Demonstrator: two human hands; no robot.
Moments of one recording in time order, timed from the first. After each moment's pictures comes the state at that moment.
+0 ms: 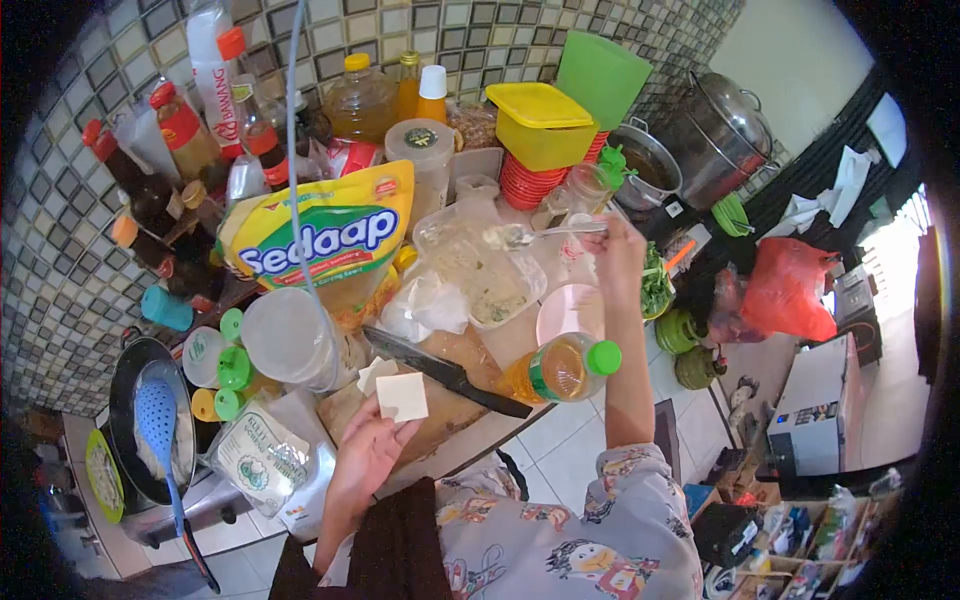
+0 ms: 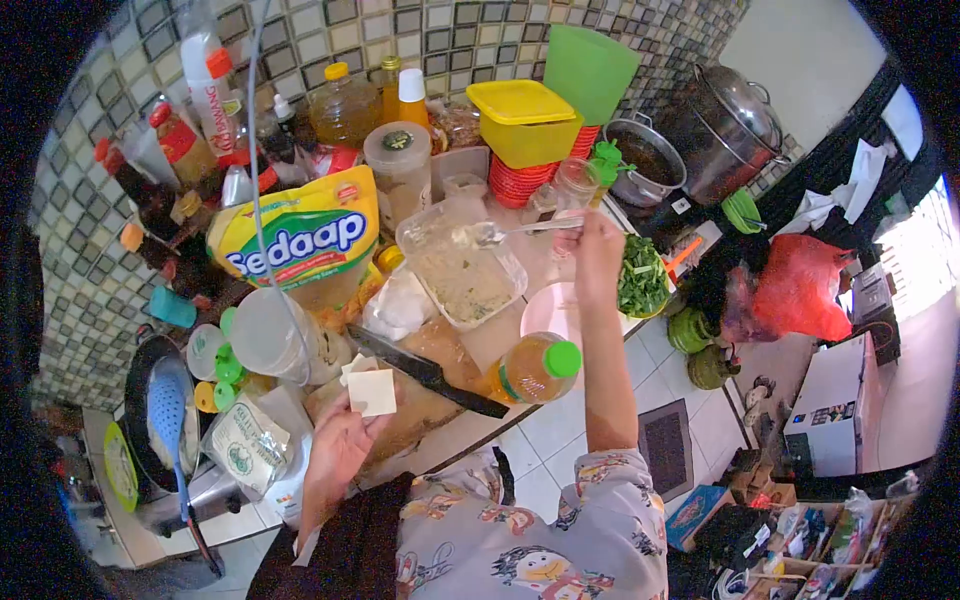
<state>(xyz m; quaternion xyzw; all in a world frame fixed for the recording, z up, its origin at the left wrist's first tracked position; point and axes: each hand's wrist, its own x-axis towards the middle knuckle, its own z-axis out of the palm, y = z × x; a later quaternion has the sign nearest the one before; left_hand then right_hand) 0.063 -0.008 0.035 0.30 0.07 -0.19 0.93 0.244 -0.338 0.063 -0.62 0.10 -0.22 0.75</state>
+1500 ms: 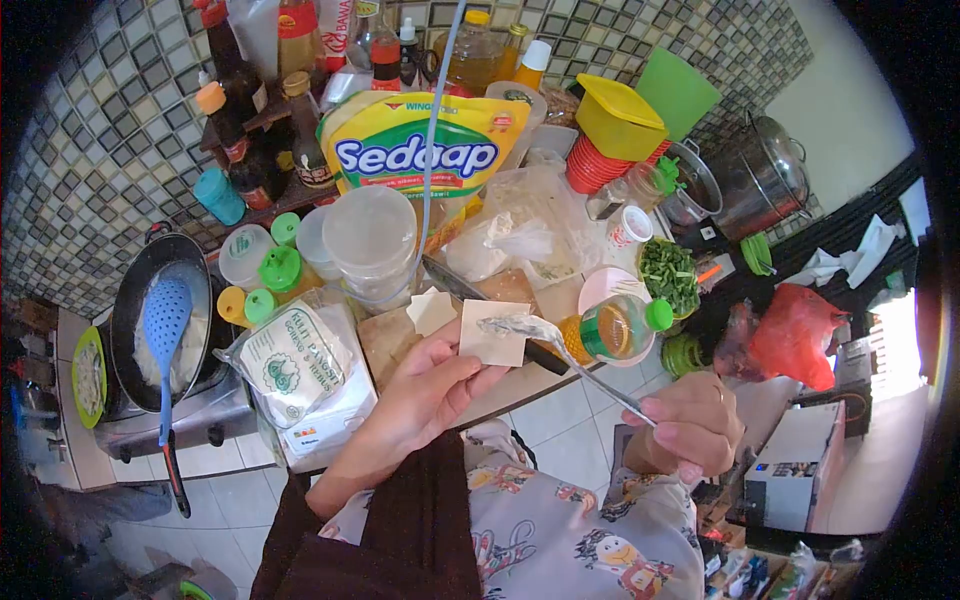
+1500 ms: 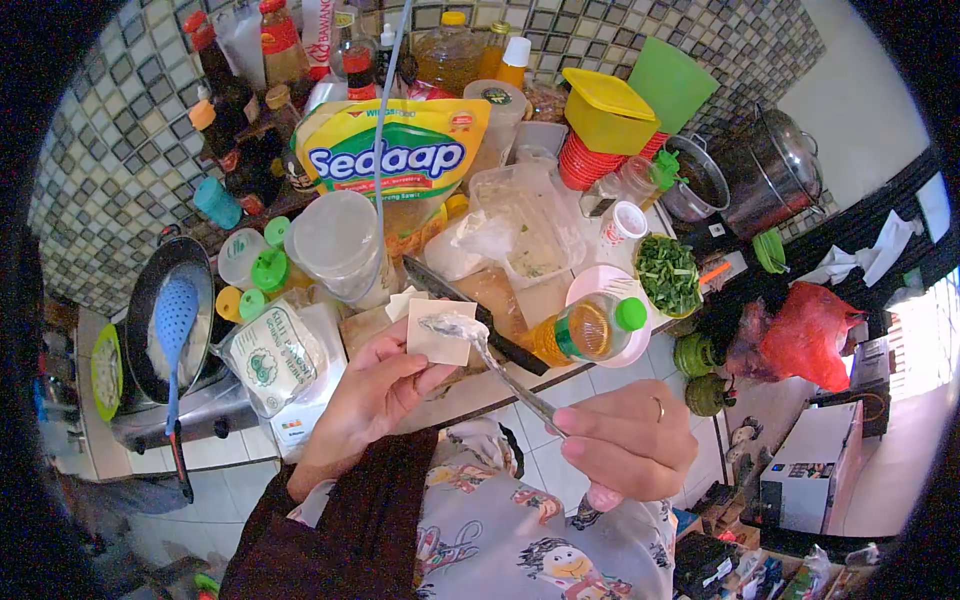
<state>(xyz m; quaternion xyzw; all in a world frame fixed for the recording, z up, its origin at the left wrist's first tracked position) 0.044 -0.011 0.097 0.29 0.00 -0.23 0.93 0.059 -0.233 0.176 -0.60 -0.59 -0.35 0.41</state>
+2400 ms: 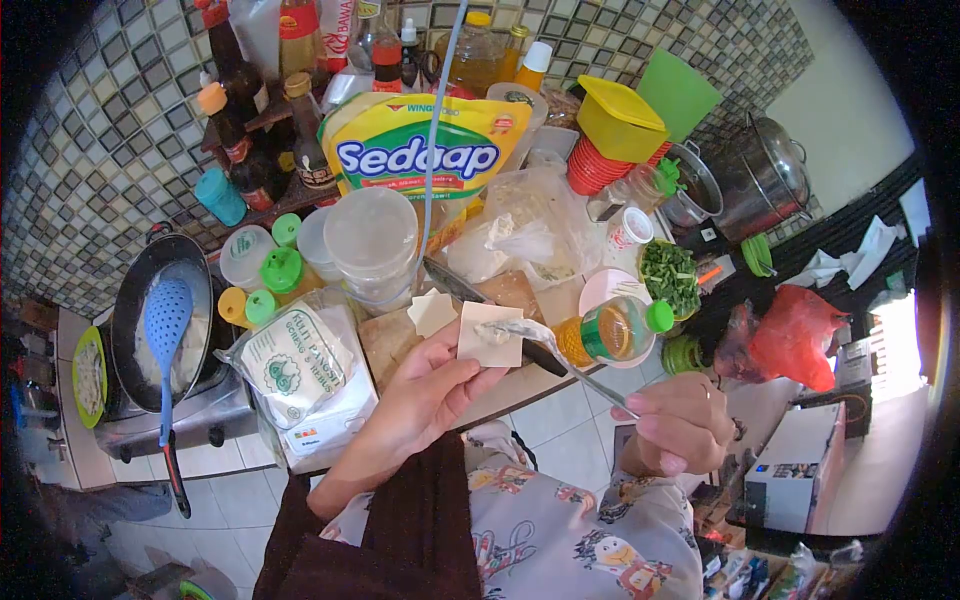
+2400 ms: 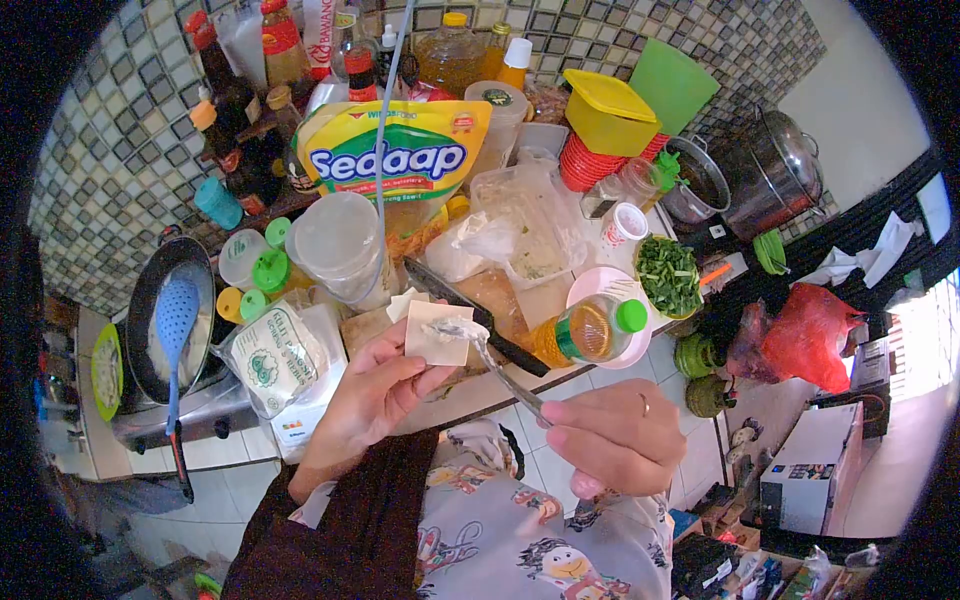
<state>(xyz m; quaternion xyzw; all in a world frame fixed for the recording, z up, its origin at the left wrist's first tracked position) 0.043 -0.010 0.101 0.29 -0.02 -0.22 0.93 0.057 -0.230 0.178 -0.65 -0.58 -0.33 0.36</state>
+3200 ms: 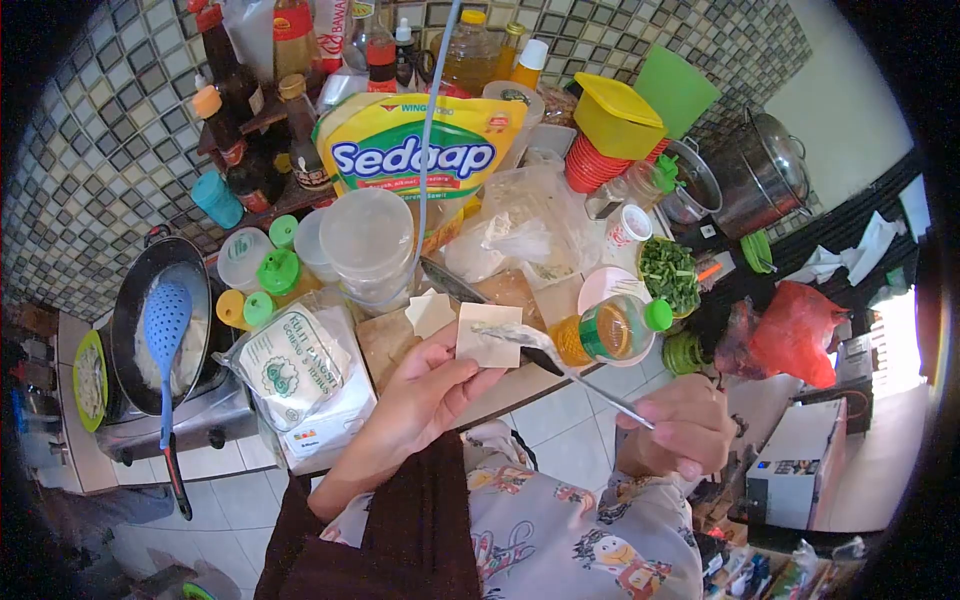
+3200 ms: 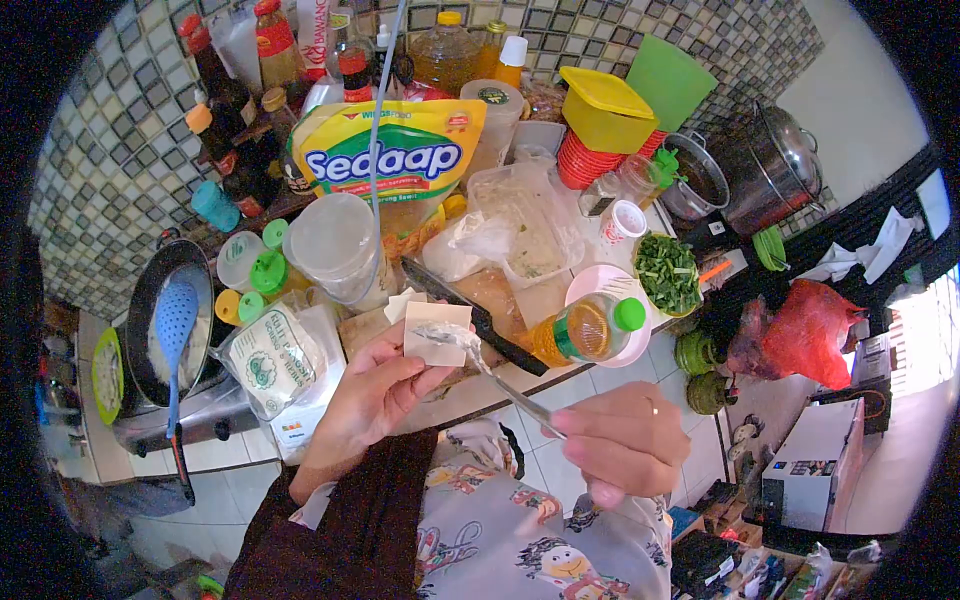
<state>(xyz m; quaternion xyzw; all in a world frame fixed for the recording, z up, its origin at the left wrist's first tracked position) 0.043 -0.014 0.099 0.28 0.01 -0.21 0.94 0.055 -0.229 0.164 -0.61 -0.55 -0.37 0.44</state>
